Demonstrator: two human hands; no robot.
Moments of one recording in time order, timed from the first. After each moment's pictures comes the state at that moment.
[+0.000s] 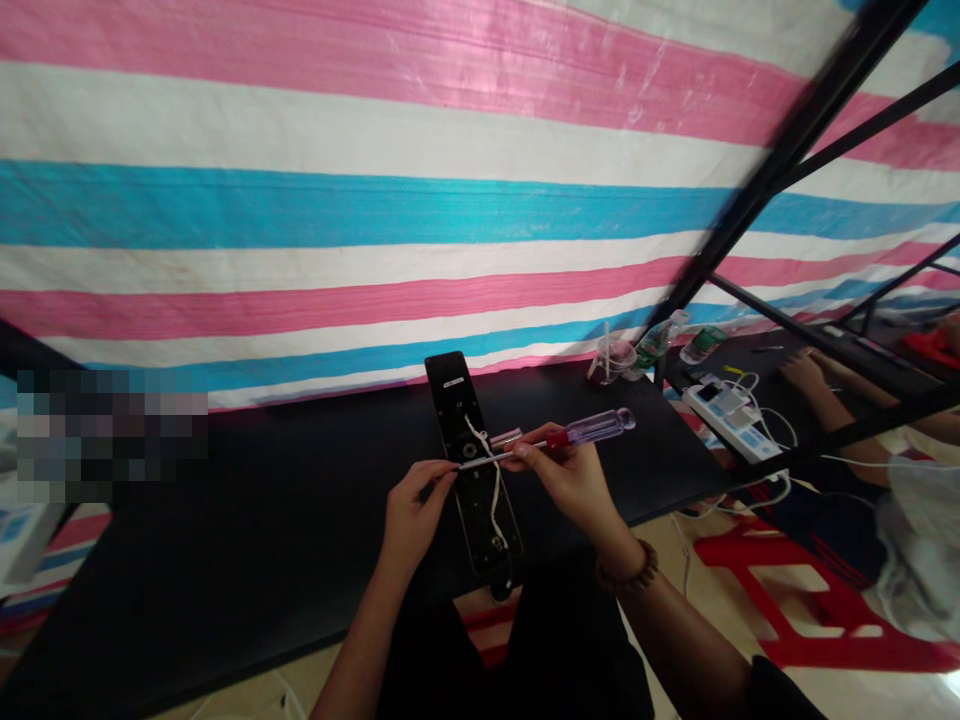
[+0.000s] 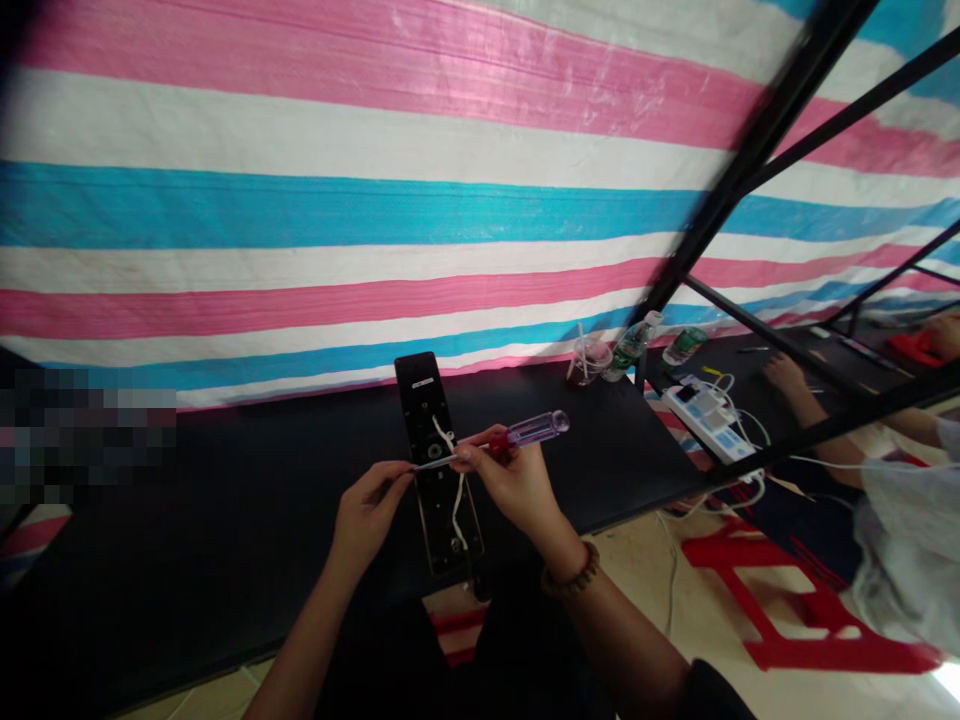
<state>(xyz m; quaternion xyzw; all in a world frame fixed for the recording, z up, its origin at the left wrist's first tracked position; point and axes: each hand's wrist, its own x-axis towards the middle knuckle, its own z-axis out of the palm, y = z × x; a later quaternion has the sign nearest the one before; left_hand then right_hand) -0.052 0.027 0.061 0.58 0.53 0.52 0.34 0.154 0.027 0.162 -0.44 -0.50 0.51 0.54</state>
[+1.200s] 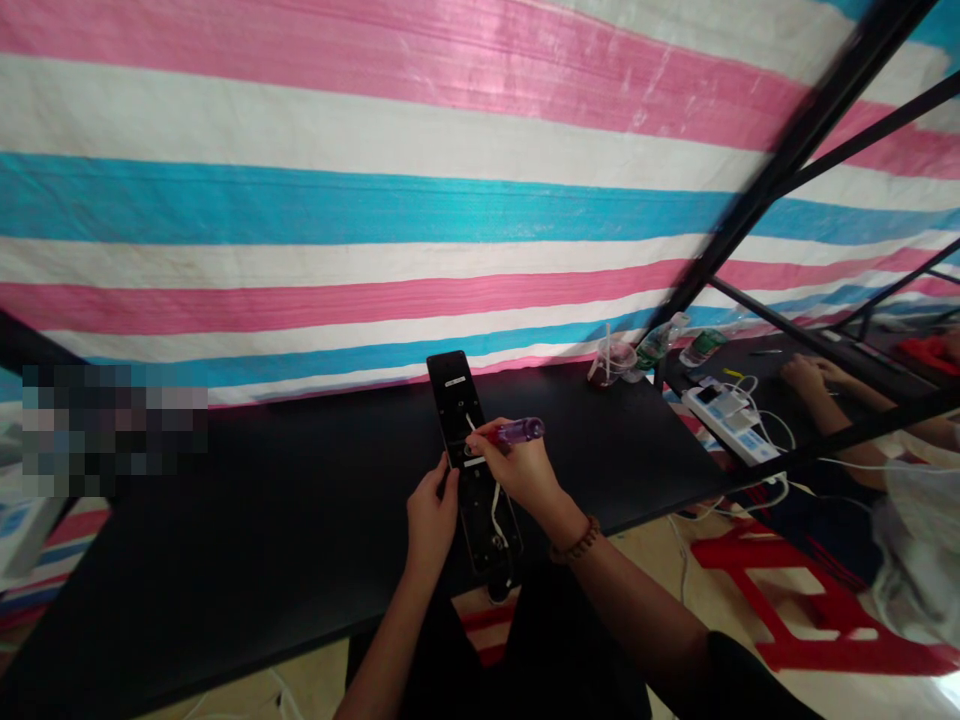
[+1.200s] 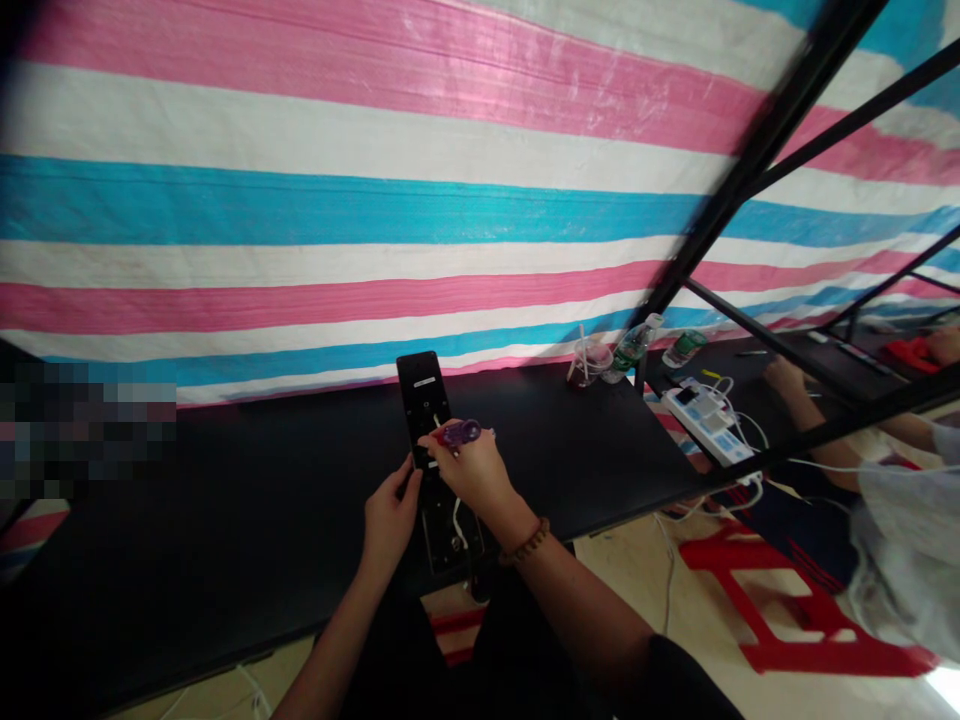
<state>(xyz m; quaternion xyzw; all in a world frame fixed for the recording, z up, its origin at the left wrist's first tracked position) -0.026 0.026 0.021 0.52 0.63 0.49 0.30 0.120 0.061 0.121 -0.49 -0.70 0.30 0.43</state>
